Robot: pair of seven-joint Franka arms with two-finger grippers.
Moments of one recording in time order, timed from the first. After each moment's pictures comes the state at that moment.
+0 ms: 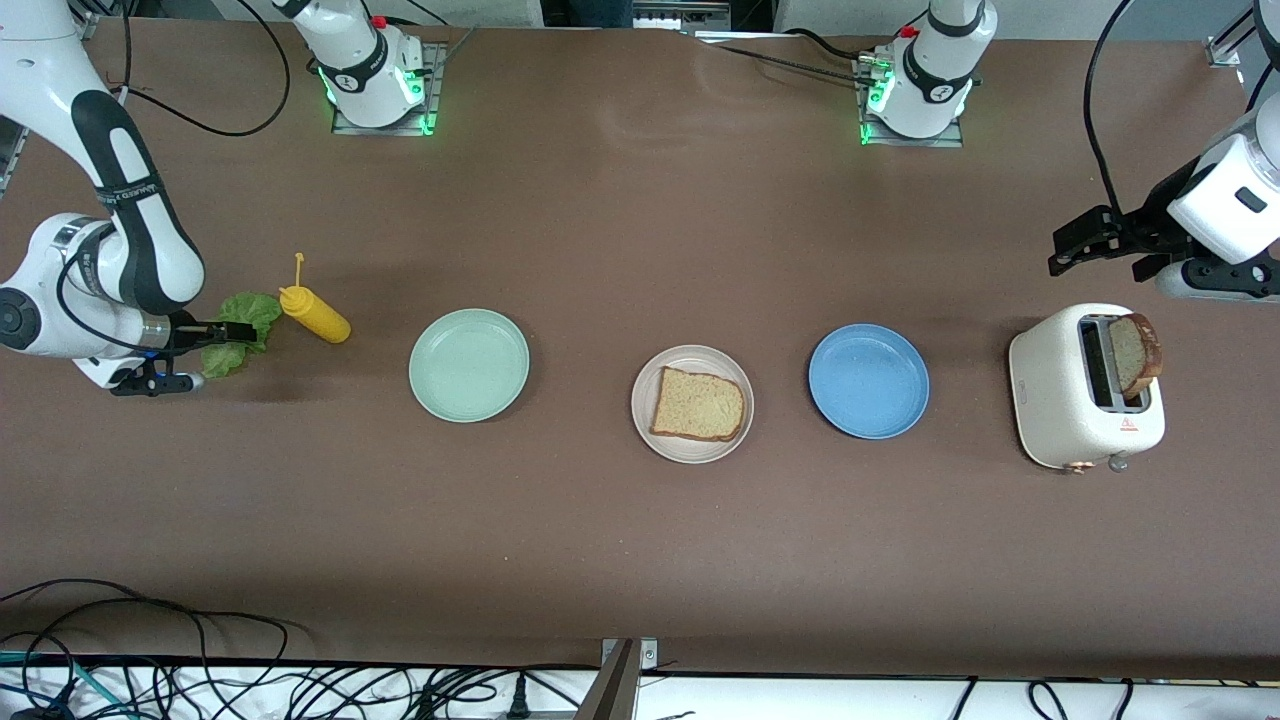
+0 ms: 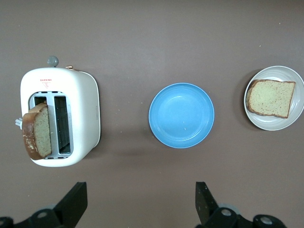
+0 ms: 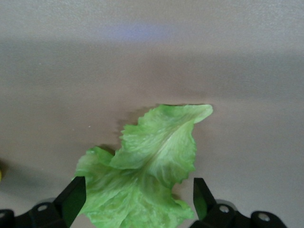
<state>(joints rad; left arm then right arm) 0.06 0.04 -0.09 -1.61 -0.05 1.60 -0.01 -0.32 0.52 0.02 -1.96 -0.10 2.21 -0.30</state>
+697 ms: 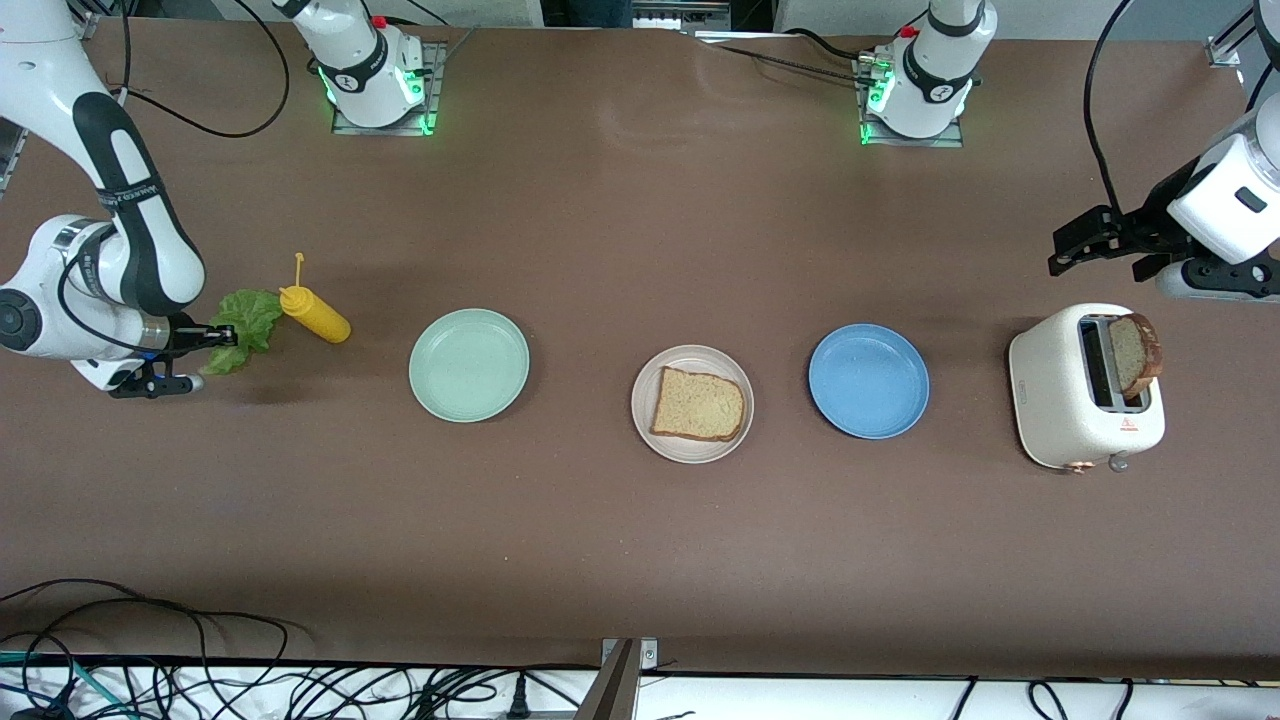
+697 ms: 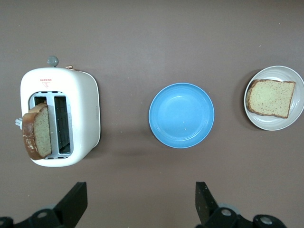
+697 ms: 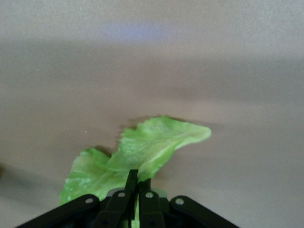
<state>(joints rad) 0.06 0.04 -0.09 -1.61 -0.05 1.60 -0.01 -0.32 0.53 0.02 -1.94 -0.10 2.21 -0.31</state>
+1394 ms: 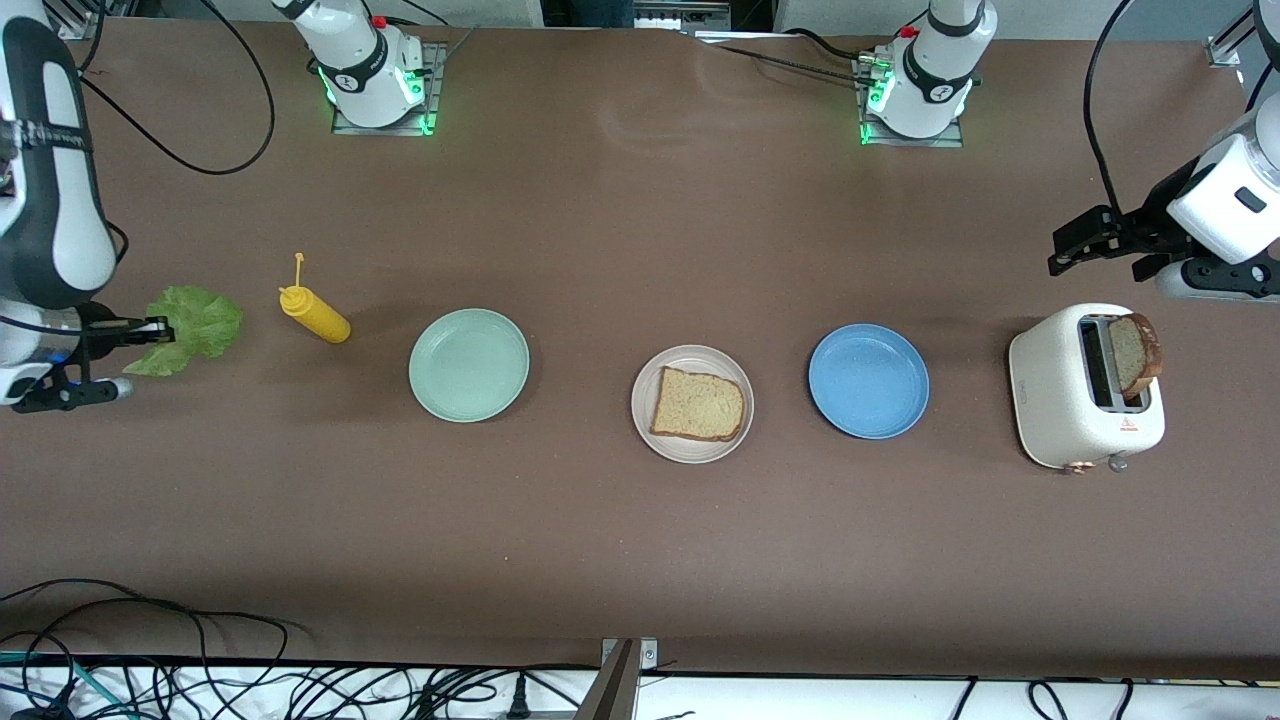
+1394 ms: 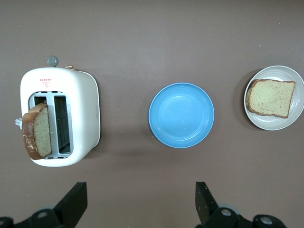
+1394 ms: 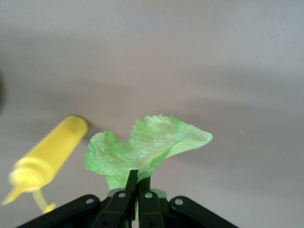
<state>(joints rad) 0.06 0.04 -0.09 -1.61 -0.05 1.60 -0.01 -0.22 0.42 0.04 -1.55 -0.10 1.66 -0.33</state>
